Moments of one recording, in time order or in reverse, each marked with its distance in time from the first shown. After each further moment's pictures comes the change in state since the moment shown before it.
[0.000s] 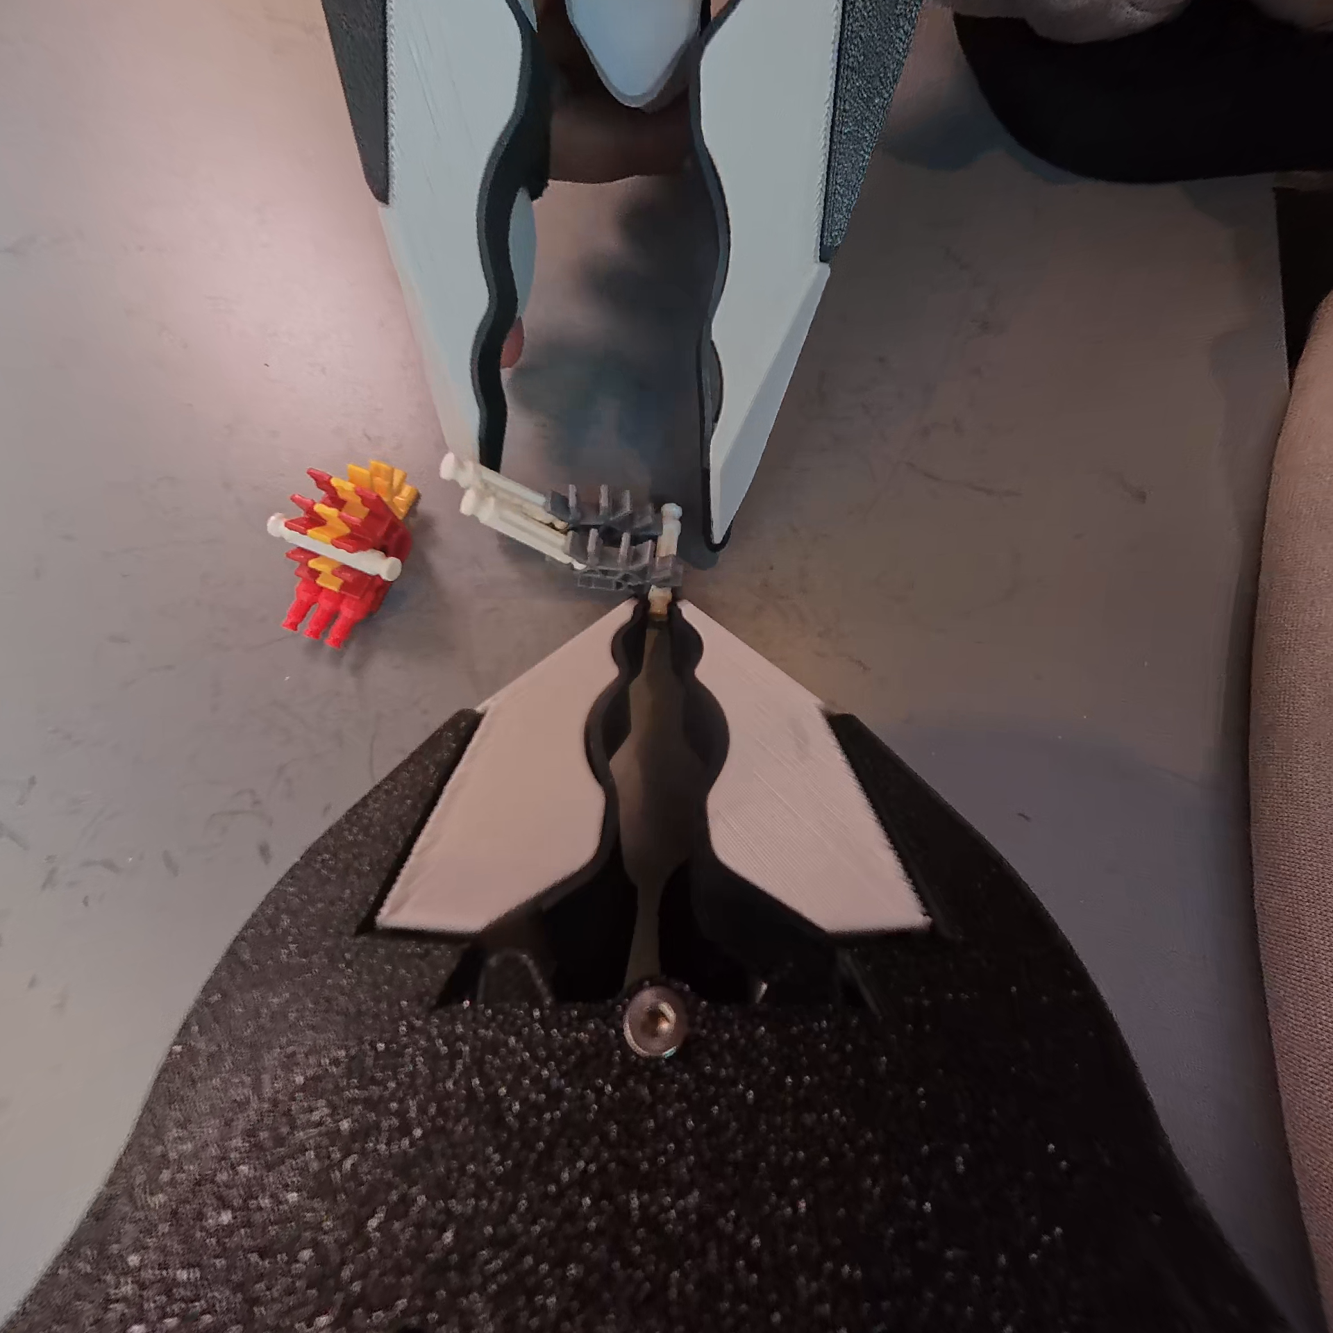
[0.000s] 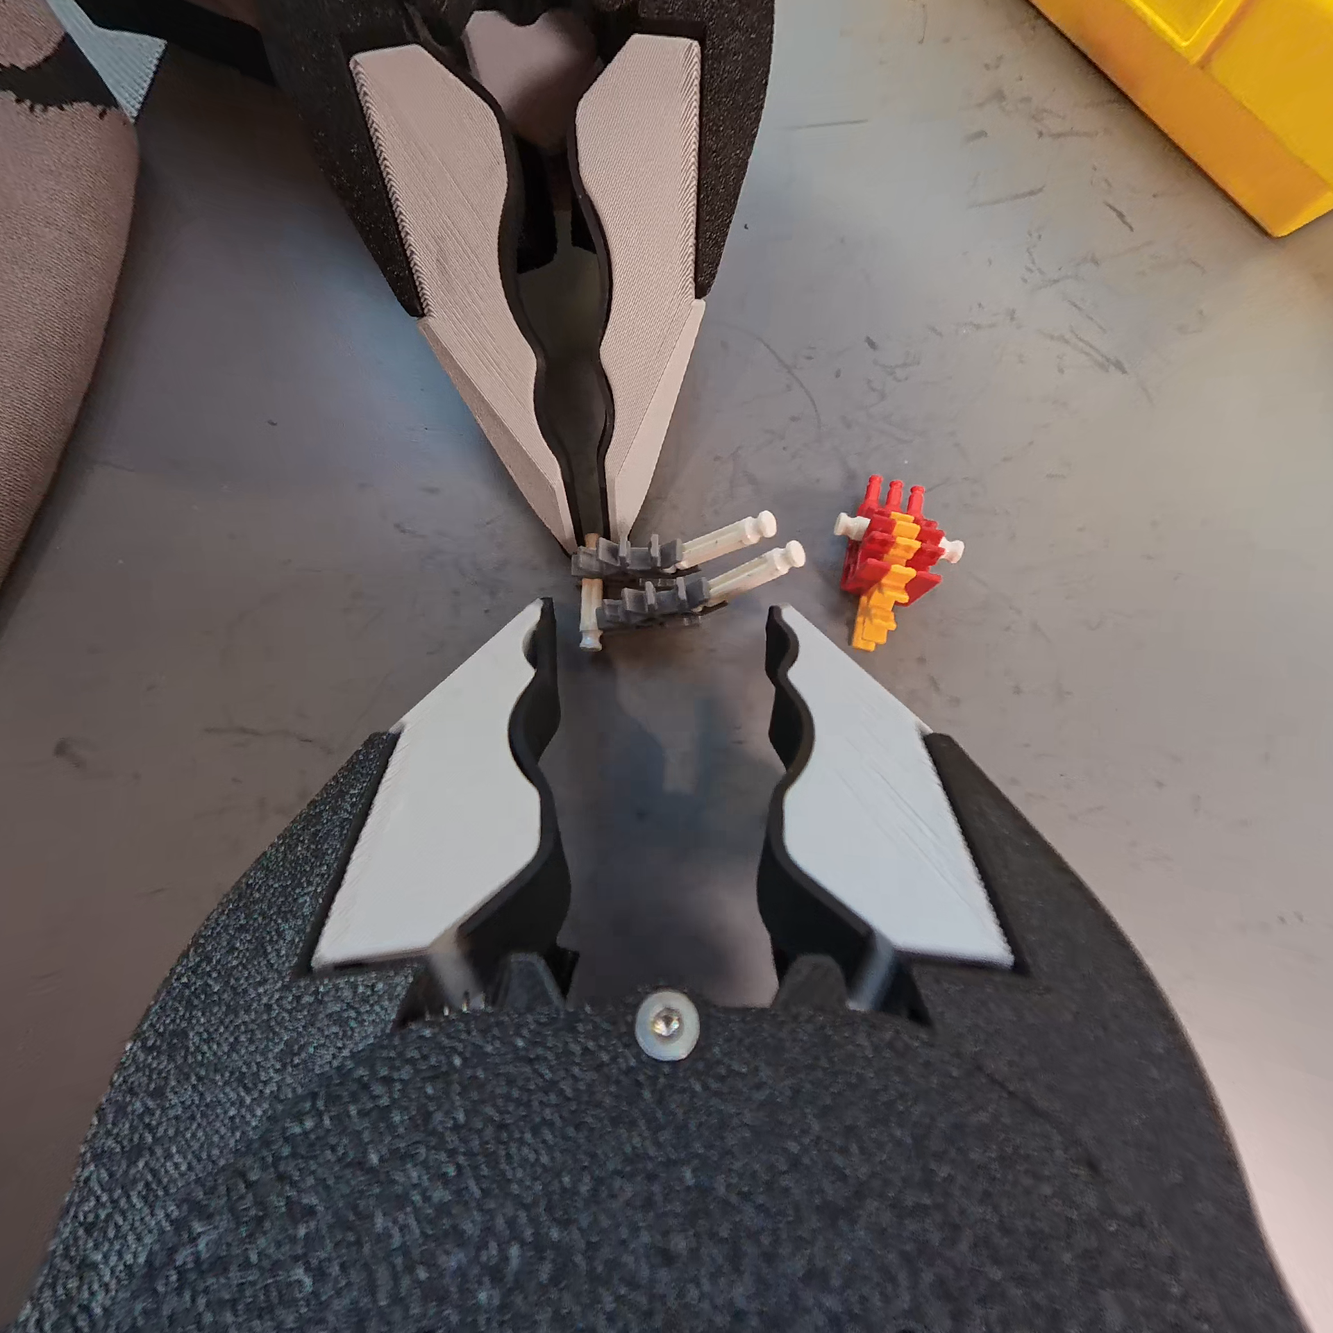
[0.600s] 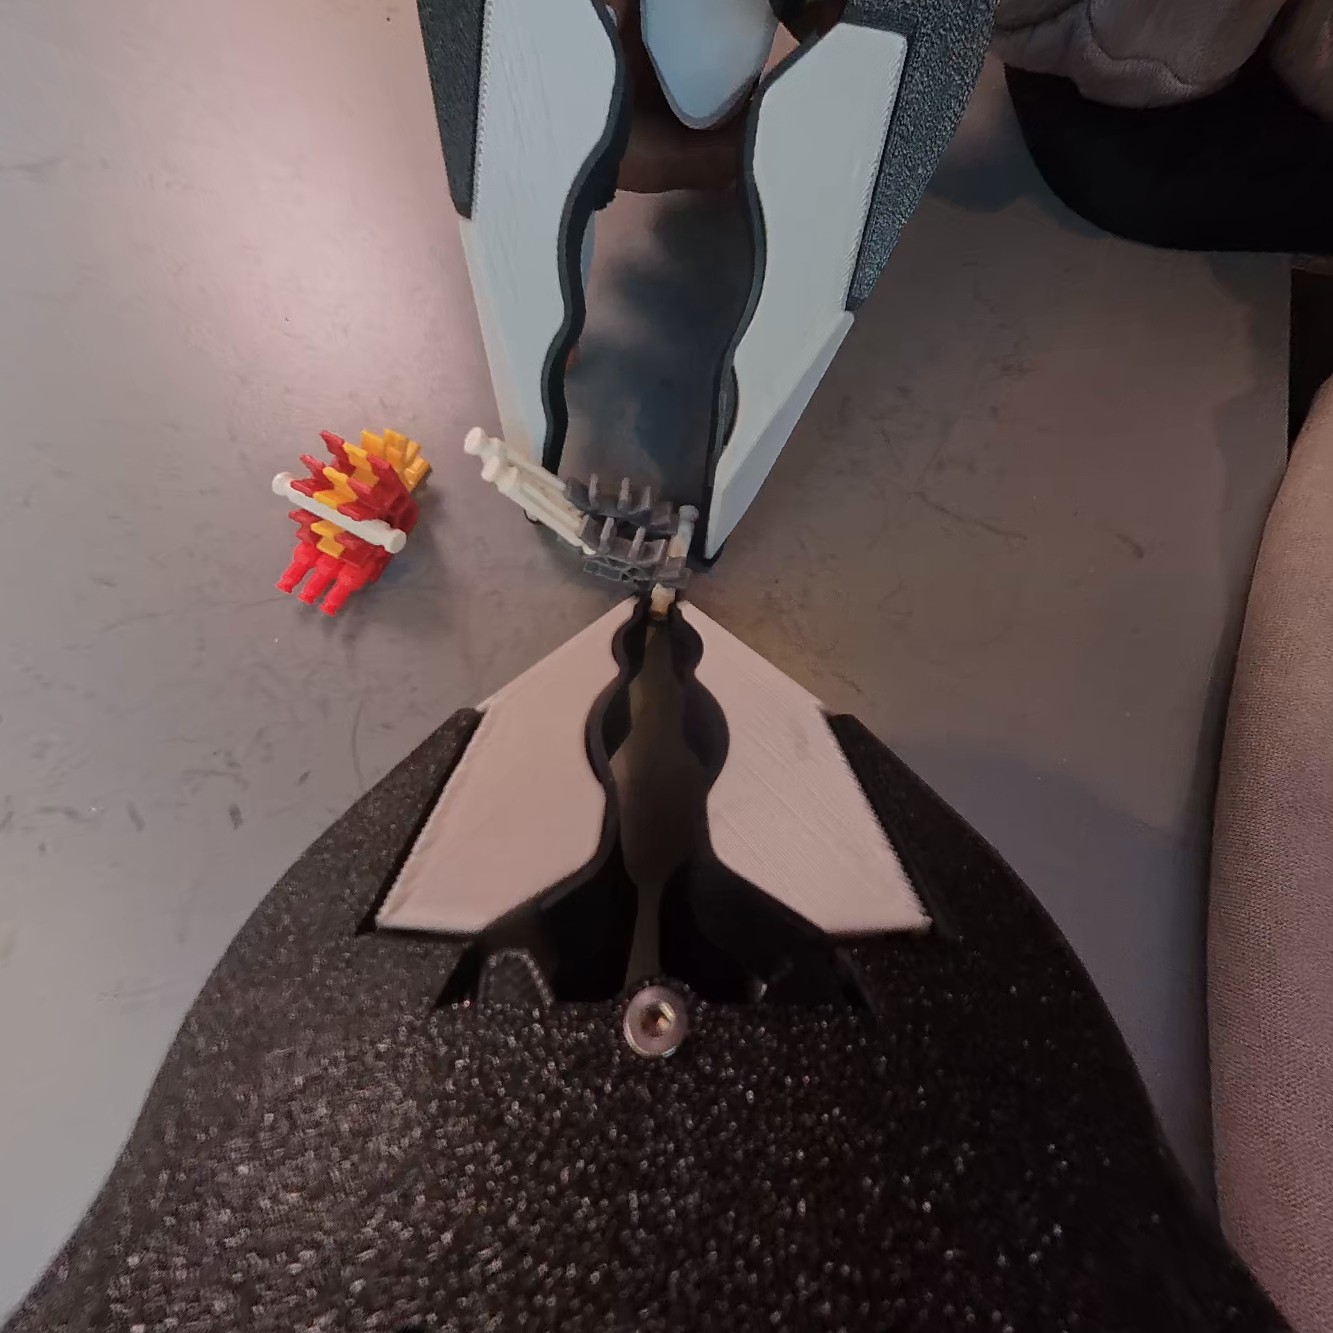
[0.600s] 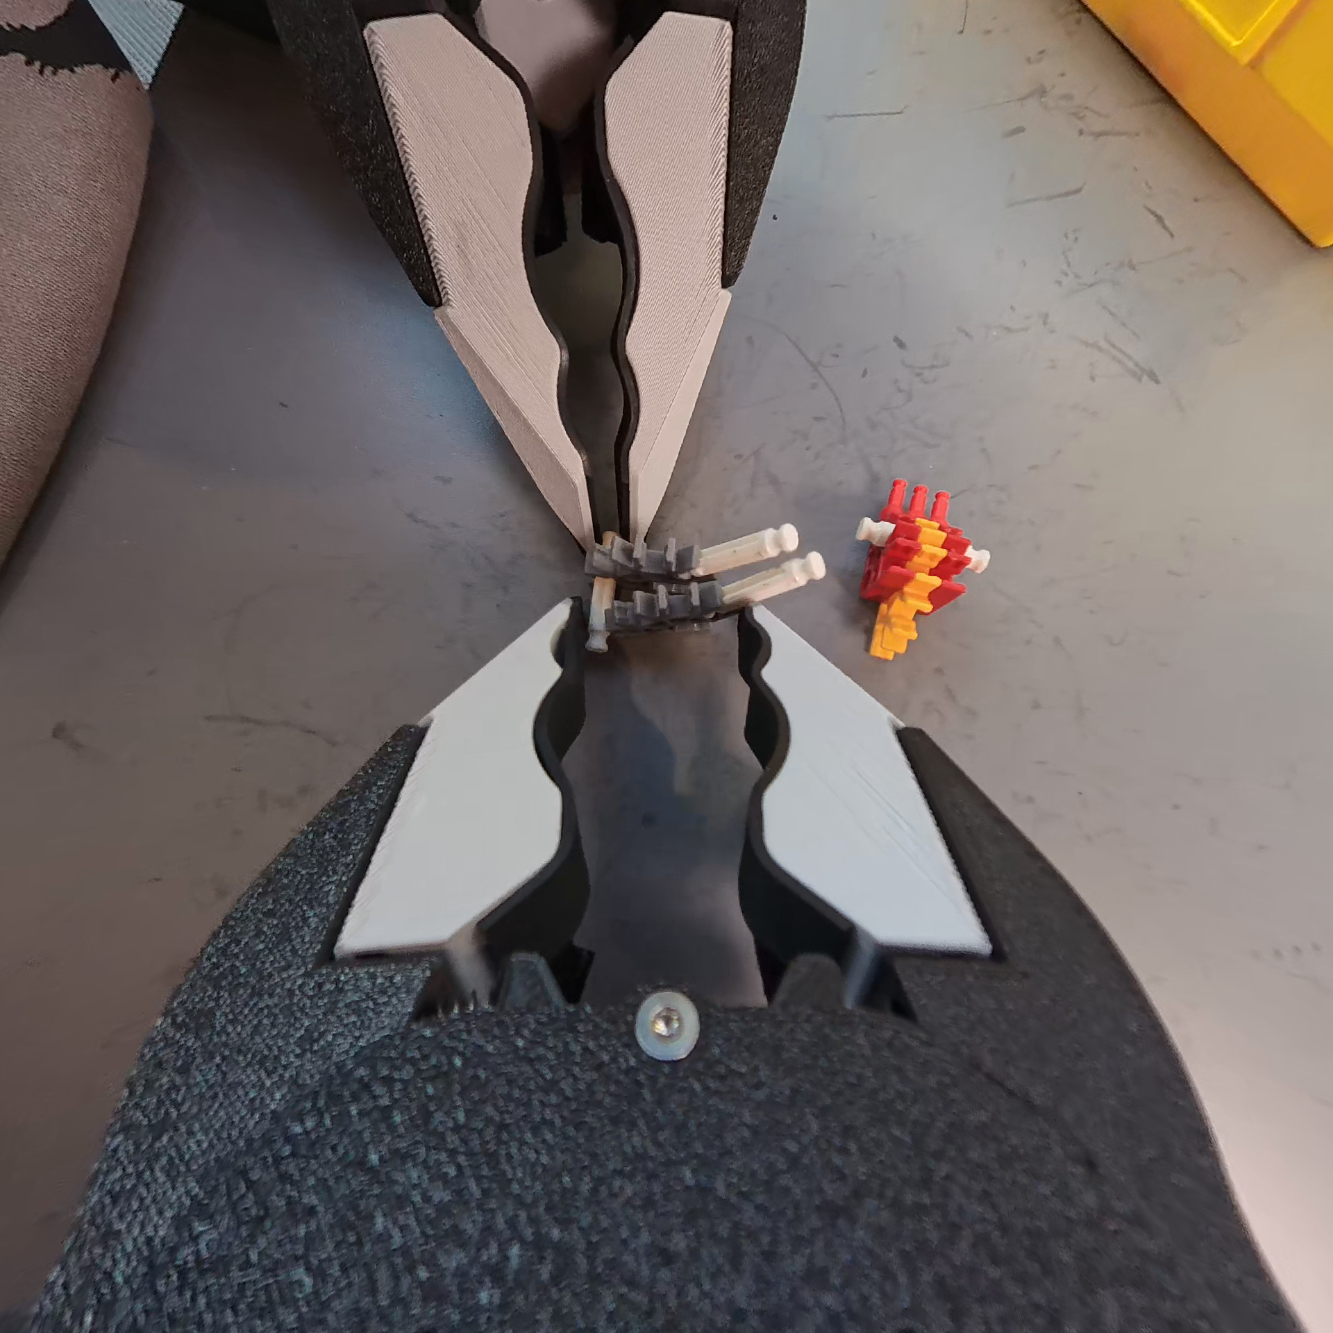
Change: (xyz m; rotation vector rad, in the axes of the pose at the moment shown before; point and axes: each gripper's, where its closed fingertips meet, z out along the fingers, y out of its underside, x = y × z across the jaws) left arm -0.001 0.000 0.000 0.000 -0.032 -0.103; right arm -0.004 0.002 0.003 -0.012 -0.018 -0.029
